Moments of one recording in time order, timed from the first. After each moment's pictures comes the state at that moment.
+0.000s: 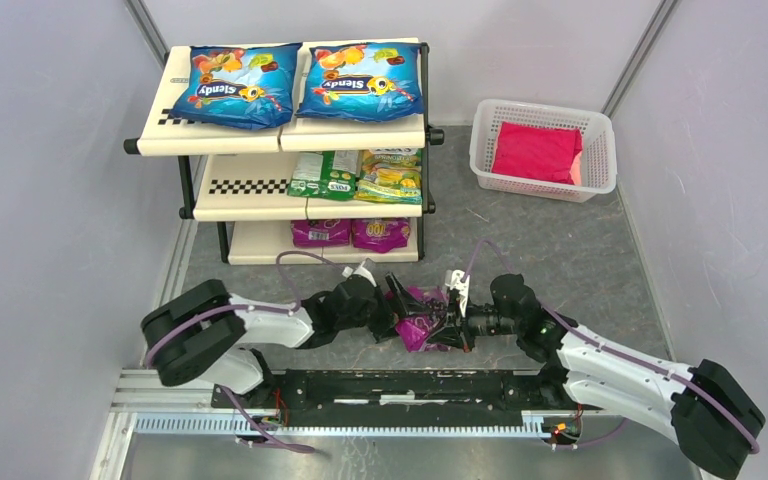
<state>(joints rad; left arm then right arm) -0.98 1.40 0.37 0.45 0.10 -1.42 0.81 0.85 0.22 0.19 -0.65 0.12</state>
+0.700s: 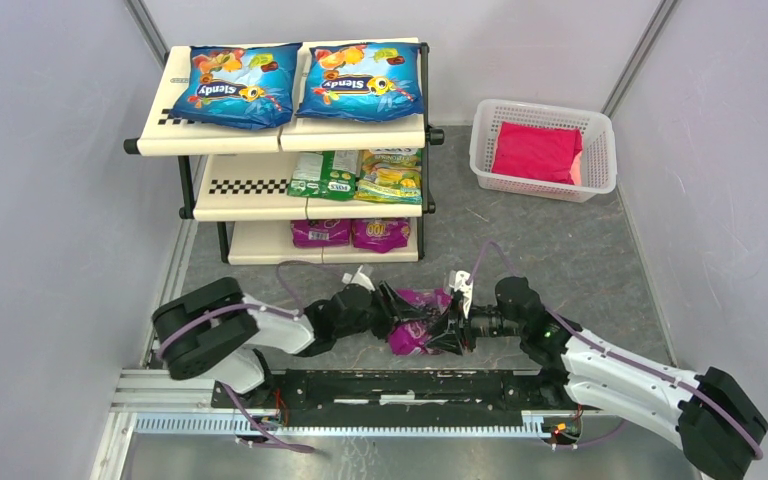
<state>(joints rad) -1.04 1.54 0.34 0.72 0.05 -1.53 0.82 0.79 0.20 0.21 -0.65 0.13</state>
